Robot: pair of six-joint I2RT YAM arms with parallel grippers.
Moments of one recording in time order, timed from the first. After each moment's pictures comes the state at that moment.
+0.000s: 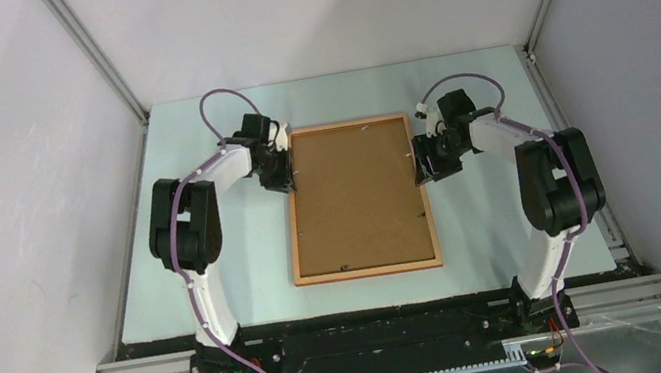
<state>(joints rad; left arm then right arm) -0.28 2.00 1.40 -0.56 0.24 -0.10 0.18 1.79 1.18 -0.54 -0.38 0.02</state>
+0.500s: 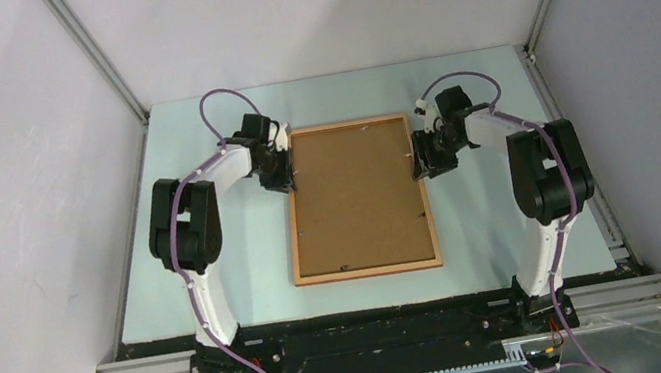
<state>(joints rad) -0.28 2.00 1.40 -0.56 0.24 -0.10 0.16 1.90 1.26 -0.52 -0.41 0.06</state>
